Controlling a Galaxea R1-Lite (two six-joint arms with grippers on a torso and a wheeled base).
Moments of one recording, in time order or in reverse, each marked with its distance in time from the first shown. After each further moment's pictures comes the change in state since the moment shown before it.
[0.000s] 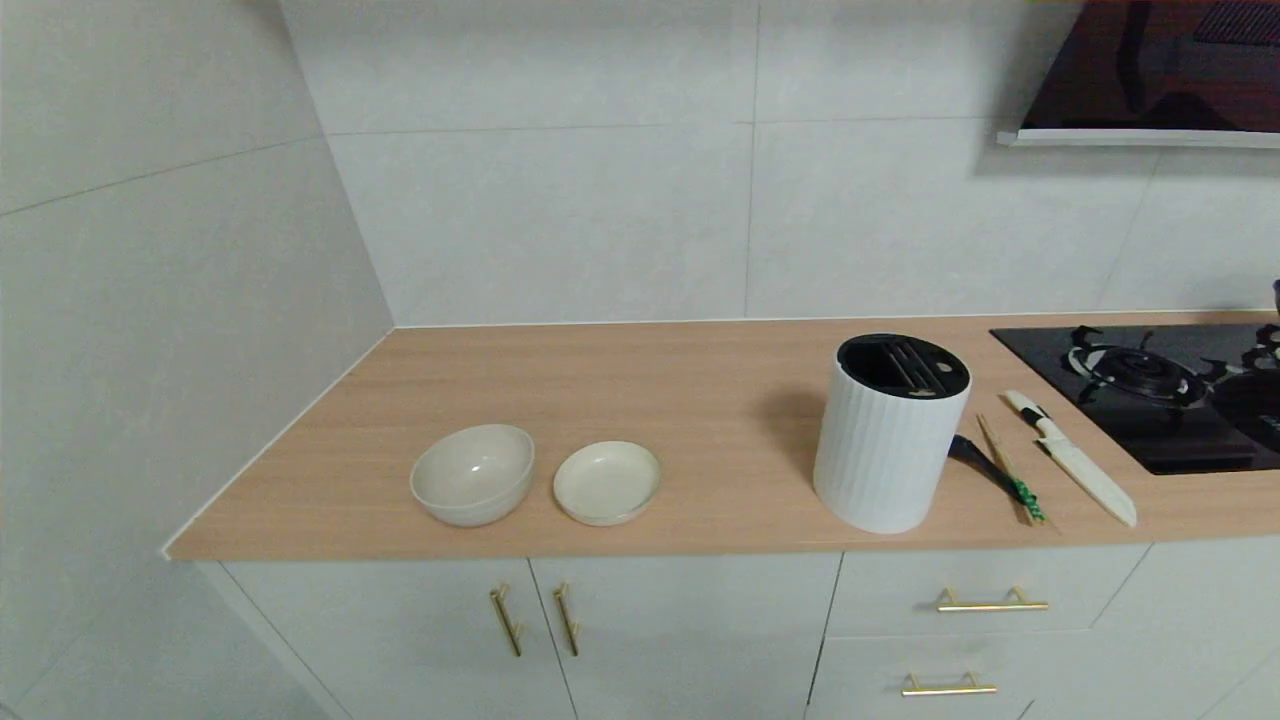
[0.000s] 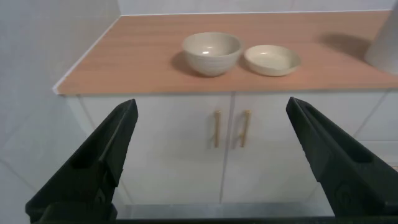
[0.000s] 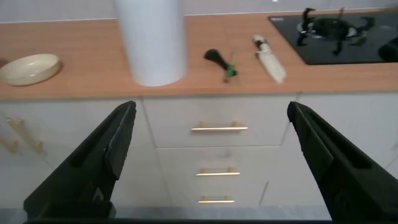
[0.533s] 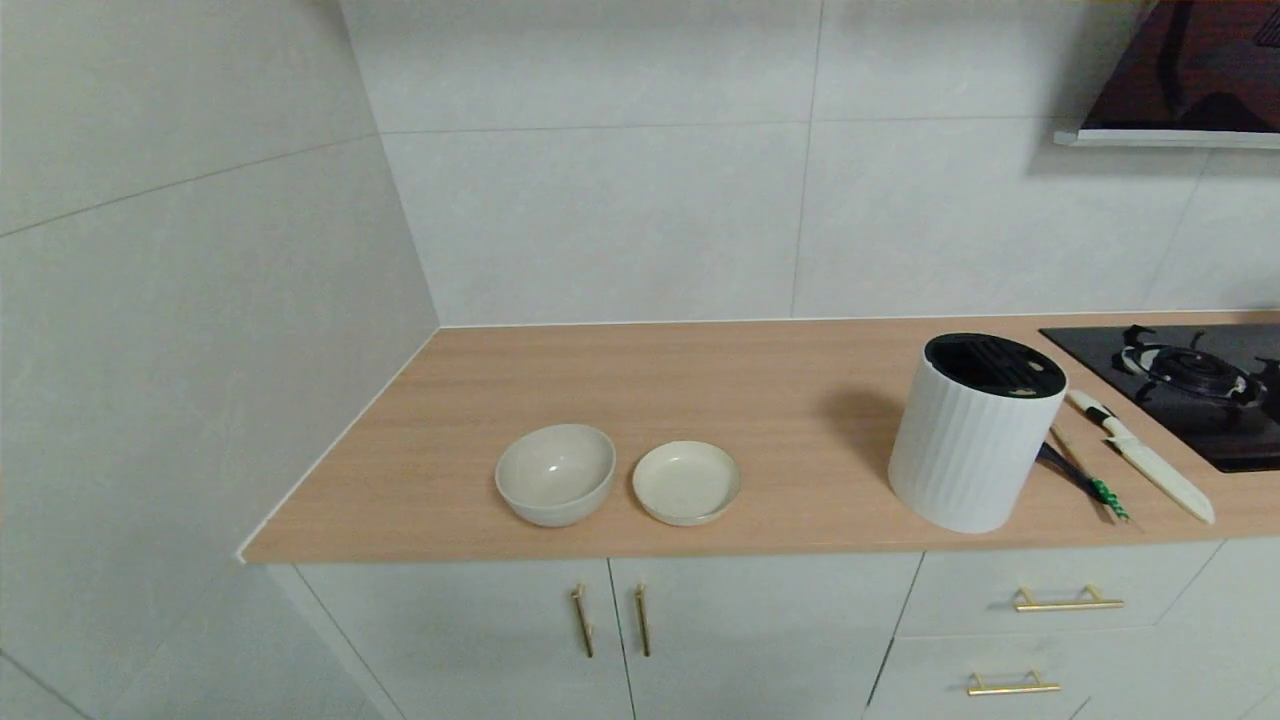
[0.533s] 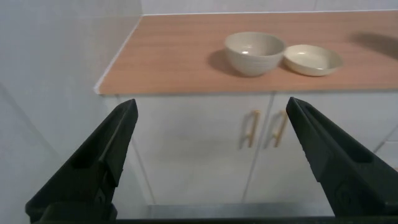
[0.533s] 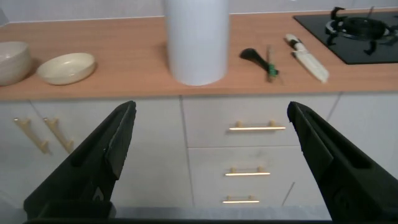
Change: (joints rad) left arm 0.000 0.000 0.000 0.000 0.000 0.000; right arm 0.000 0.000 0.000 0.000 0.001 0.000
